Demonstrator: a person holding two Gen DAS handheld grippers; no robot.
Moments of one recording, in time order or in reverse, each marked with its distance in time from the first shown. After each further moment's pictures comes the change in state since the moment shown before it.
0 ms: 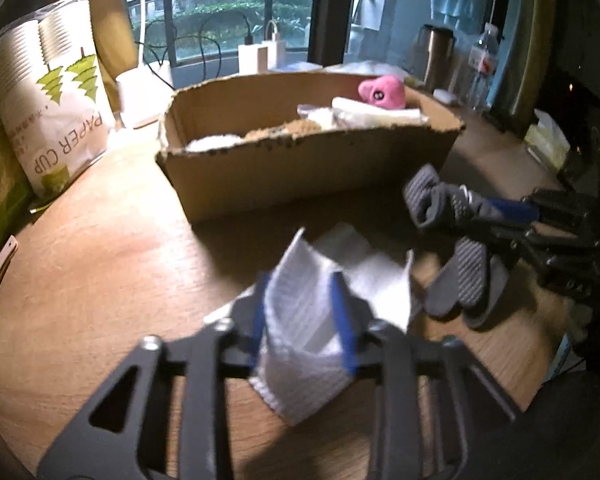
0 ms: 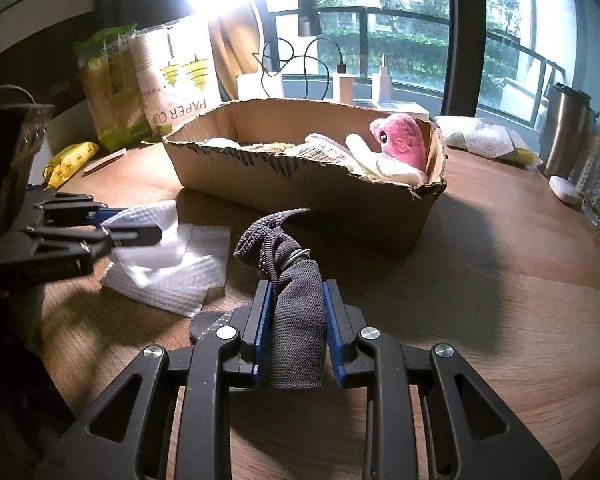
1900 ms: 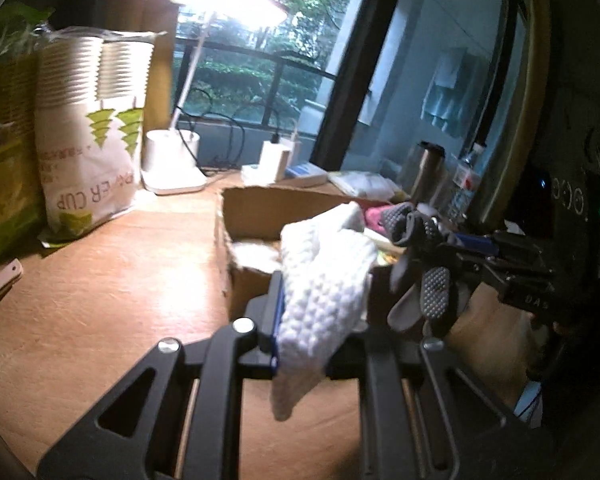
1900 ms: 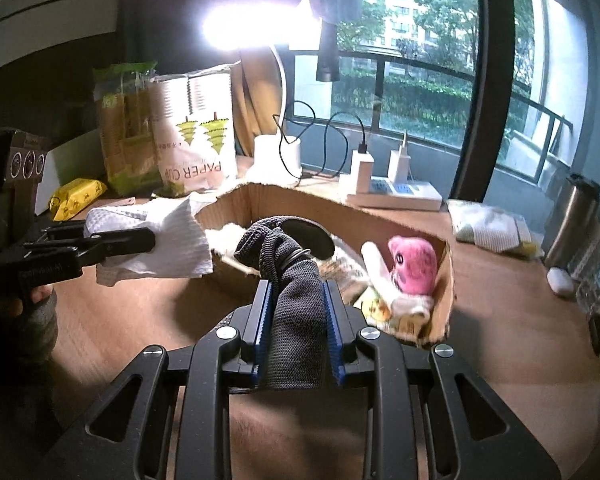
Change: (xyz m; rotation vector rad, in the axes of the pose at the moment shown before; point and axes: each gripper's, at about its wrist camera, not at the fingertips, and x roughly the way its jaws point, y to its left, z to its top) left arm -0.046 0.071 0.025 -0.177 -0.330 -0.157; right arm -0.008 0.022 0.078 -0.115 -0.150 -0.014
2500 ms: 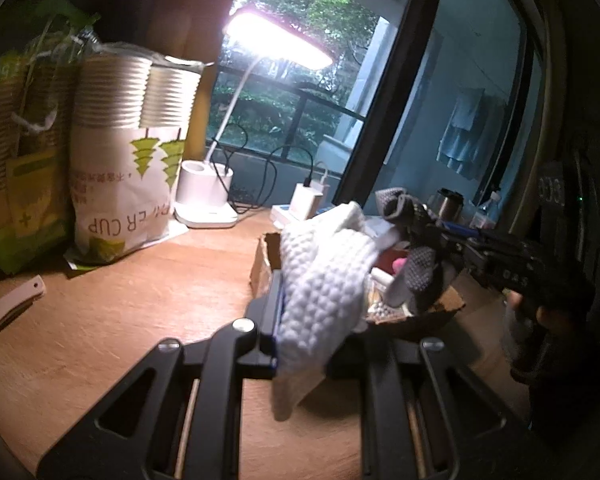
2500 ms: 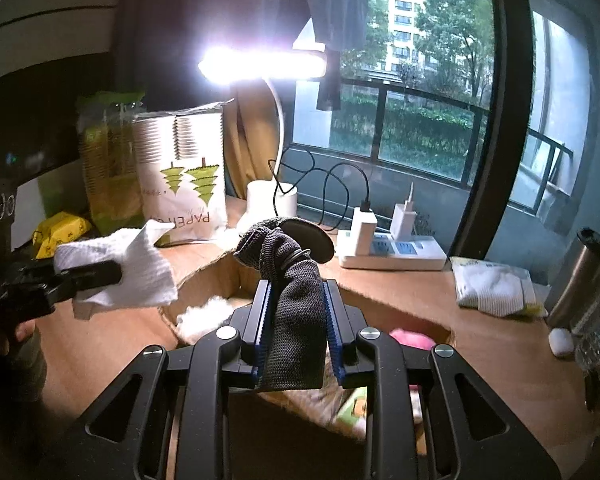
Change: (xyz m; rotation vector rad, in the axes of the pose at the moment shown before) left arm -0.011 0.035 0.012 -0.078 -0.125 0.026; right arm 0.036 -0.003 0.055 -0.029 -0.087 -0.024
